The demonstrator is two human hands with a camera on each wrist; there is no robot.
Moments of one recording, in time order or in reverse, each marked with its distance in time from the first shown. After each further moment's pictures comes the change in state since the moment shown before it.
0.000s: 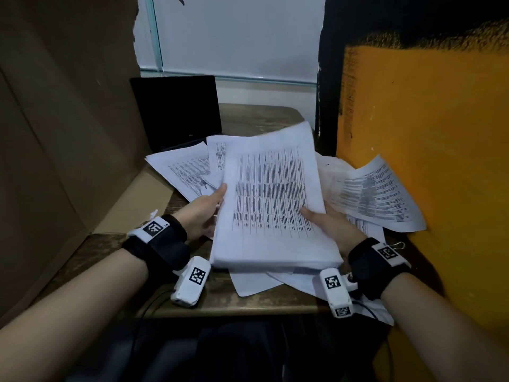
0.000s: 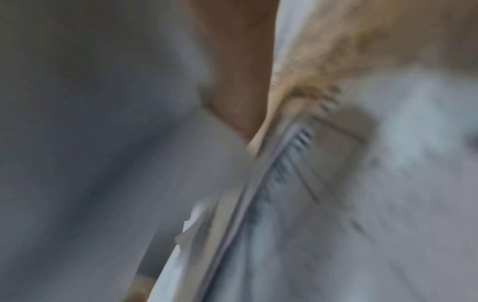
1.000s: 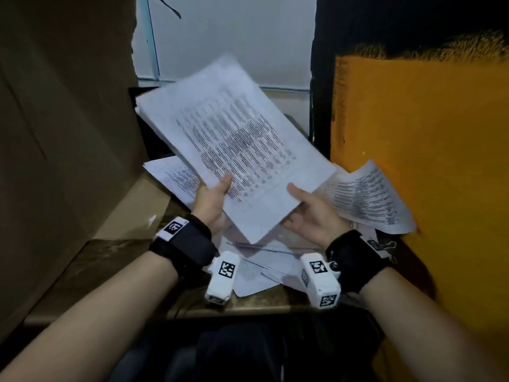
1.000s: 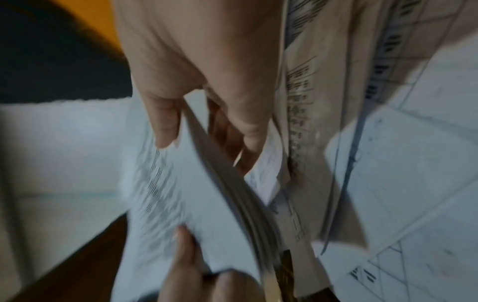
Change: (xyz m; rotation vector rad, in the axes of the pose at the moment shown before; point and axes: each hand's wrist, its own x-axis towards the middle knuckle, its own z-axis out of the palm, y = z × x) left_hand -0.007 0.021 0.034 -0.588 0.146 0.264; right_hand -0.004 -0.036 0.040 0.602 -0.046 0.090
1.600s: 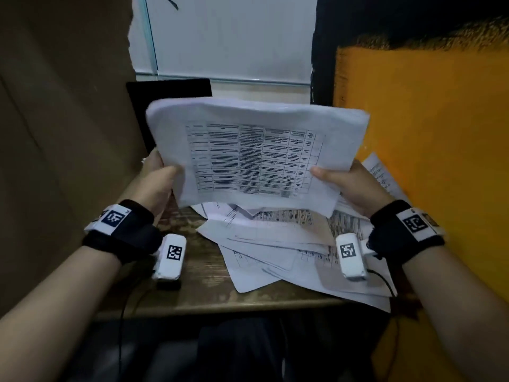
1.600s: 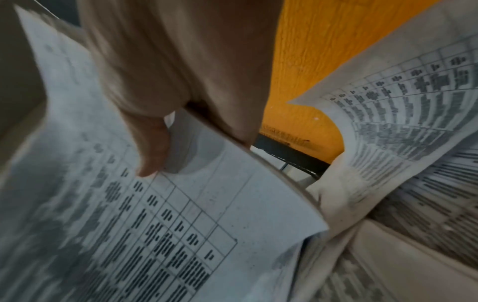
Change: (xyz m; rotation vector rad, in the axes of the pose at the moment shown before) left_hand 0.012 0.060 -0.067 0.419 -0.036 0.372; right_hand -0.027 -0.066 -0.018 -0.638 -0.009 -0.396
